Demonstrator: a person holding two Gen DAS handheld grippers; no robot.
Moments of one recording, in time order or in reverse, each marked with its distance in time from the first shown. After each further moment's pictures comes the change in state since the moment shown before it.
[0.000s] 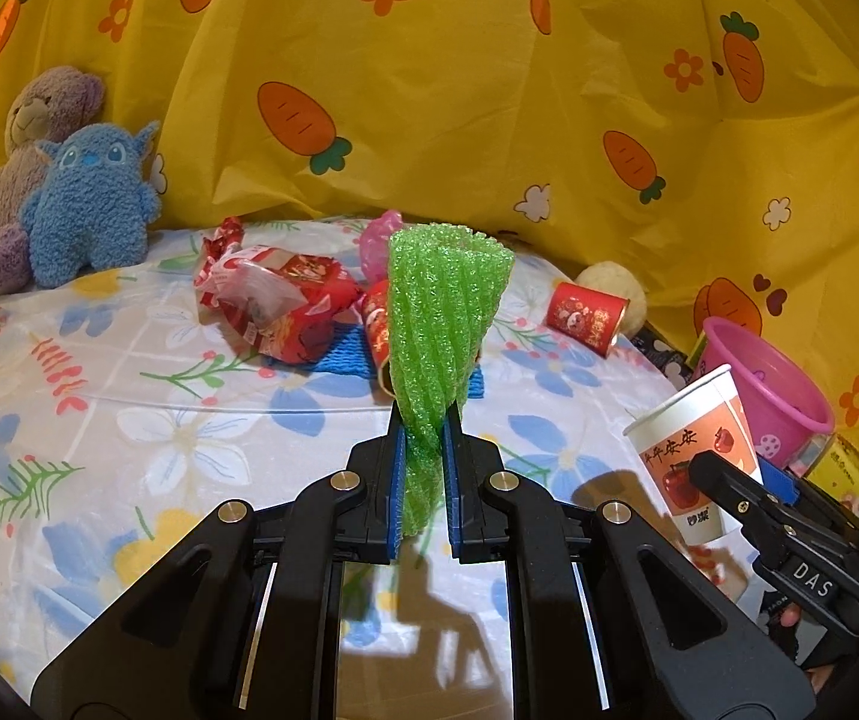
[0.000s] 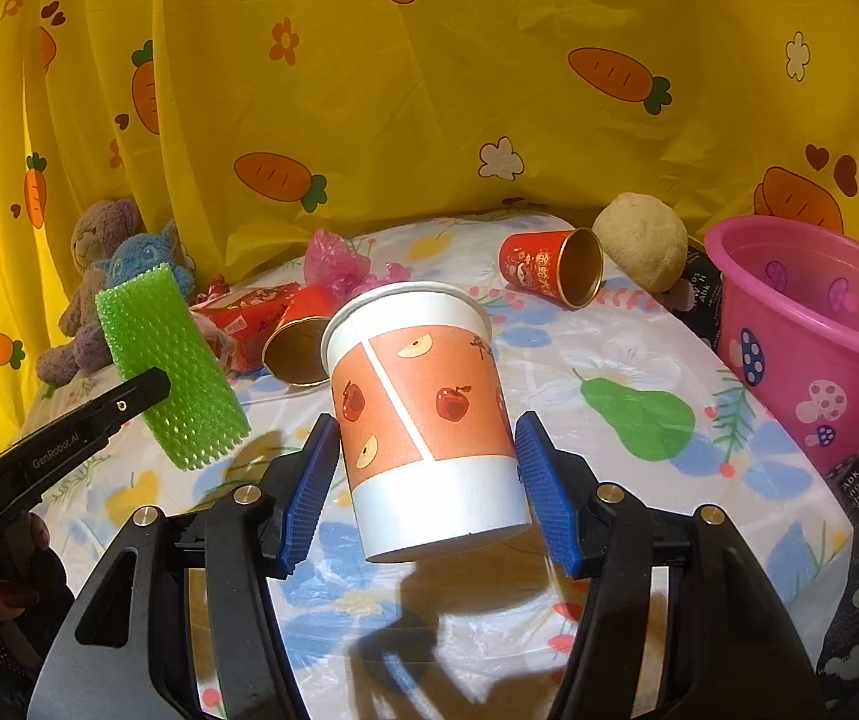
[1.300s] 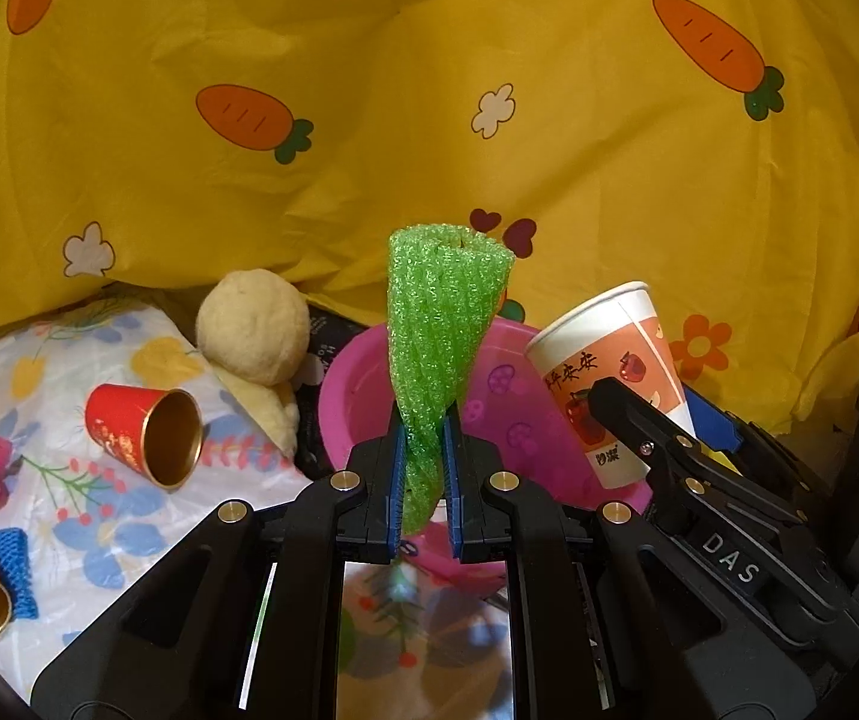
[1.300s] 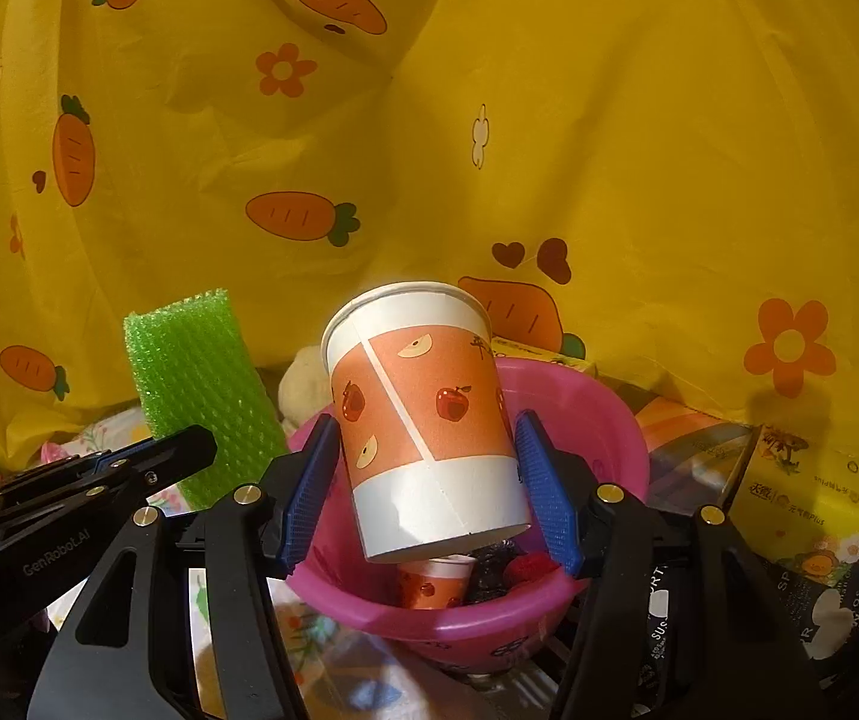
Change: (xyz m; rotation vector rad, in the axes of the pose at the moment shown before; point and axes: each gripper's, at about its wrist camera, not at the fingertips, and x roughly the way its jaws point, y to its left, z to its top) left arm 0.120 -0.295 0.055 0.339 0.124 -0.522; right arm -0.057 -0.204 0.073 0.232 -0.232 -0.444
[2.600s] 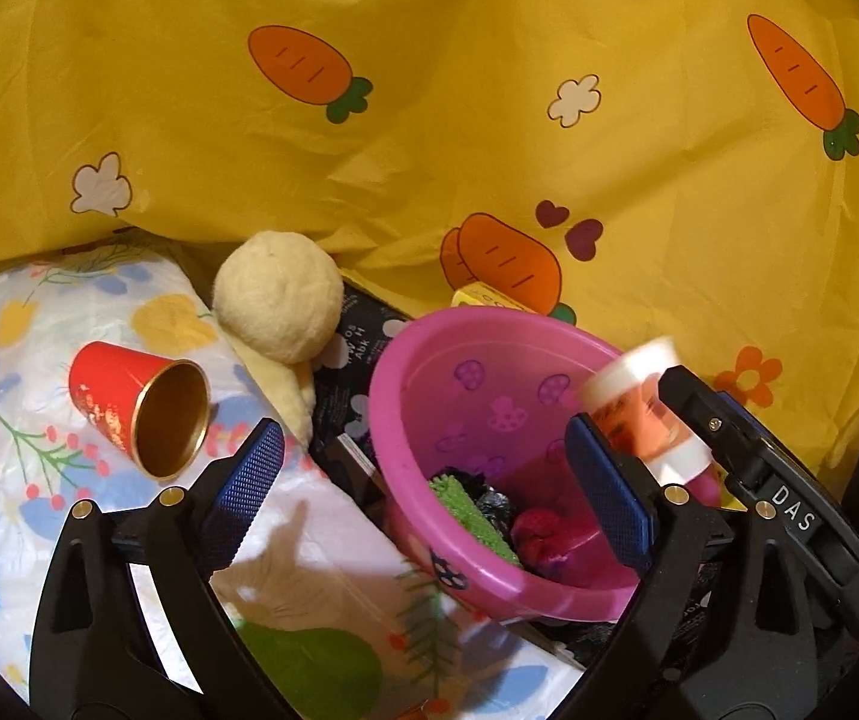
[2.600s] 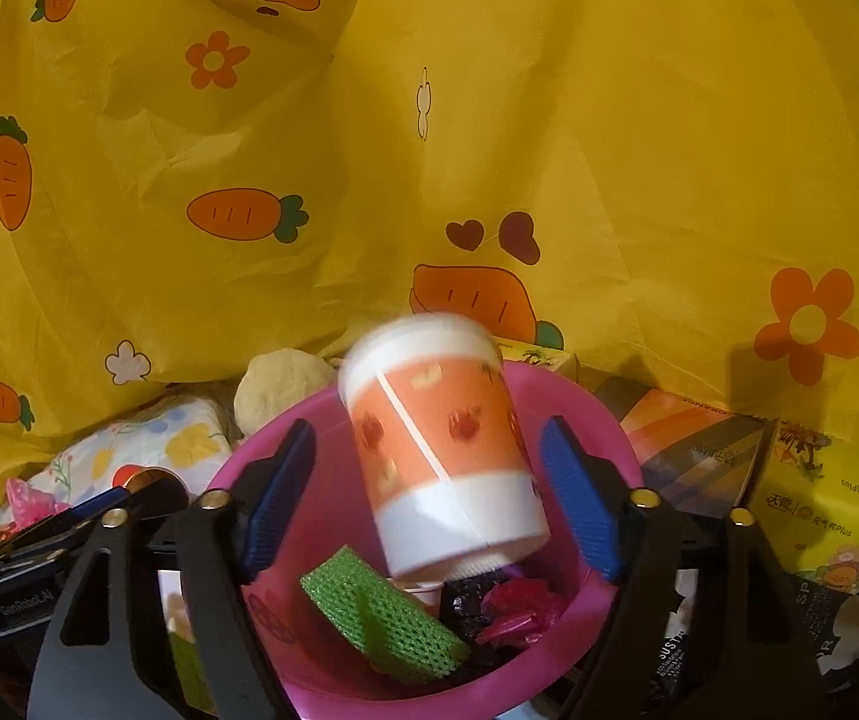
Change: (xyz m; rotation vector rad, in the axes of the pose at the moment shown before) left arm 0.030 0.046 -0.008 -0.128 -0.001 0.045; right arm 0.040 -0.024 0.006 0.057 -0.022 -0.008
